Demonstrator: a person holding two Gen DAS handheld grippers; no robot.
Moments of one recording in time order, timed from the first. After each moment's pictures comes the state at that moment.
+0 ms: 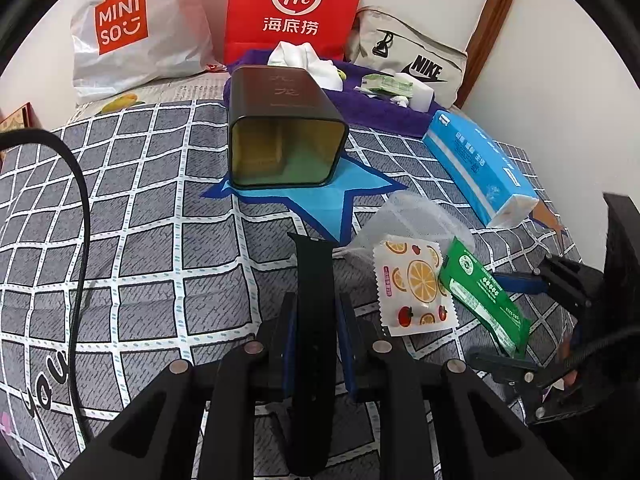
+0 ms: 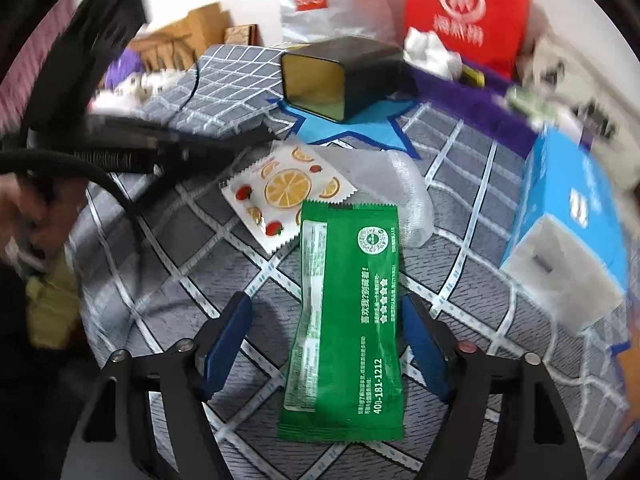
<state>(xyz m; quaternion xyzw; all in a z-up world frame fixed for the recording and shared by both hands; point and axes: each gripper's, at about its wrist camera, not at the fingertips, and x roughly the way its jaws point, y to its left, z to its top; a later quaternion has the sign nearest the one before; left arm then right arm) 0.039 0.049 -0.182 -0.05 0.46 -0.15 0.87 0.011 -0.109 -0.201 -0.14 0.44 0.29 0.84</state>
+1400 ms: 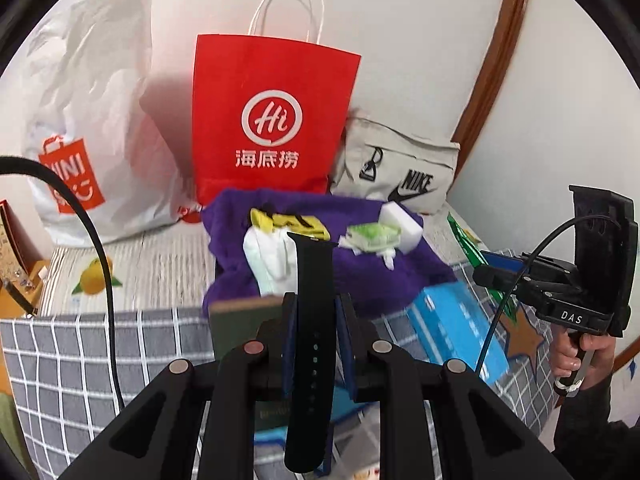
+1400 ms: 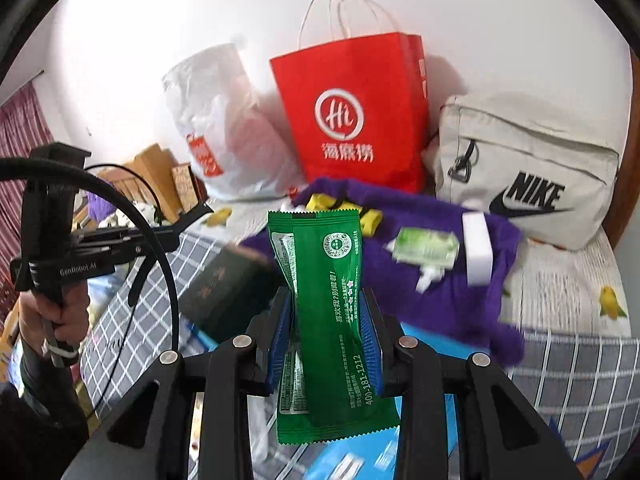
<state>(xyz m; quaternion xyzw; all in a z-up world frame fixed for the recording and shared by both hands) 0.181 0.035 -0.051 -0.06 0.38 -0.17 0.91 0.182 -0.201 -0.073 0.02 0.36 0.26 0.89</state>
